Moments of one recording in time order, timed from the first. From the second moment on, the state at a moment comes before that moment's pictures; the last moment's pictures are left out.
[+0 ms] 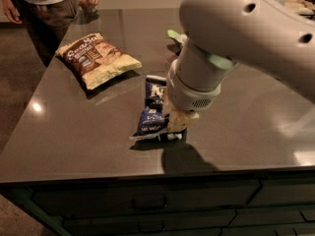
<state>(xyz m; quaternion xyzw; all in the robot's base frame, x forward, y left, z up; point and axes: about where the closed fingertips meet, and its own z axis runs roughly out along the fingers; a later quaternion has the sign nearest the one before) 0.457 -0.037 0.874 -0.79 0.59 -0.01 0.16</state>
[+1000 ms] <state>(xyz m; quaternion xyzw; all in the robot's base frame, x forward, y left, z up) 0.559 -0.089 0.910 -0.67 0.71 -0.07 0.22</state>
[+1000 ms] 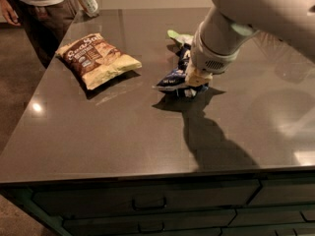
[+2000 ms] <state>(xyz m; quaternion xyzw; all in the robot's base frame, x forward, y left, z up) 0.594 -0.139 0.902 -0.59 0.76 -0.10 0.23</state>
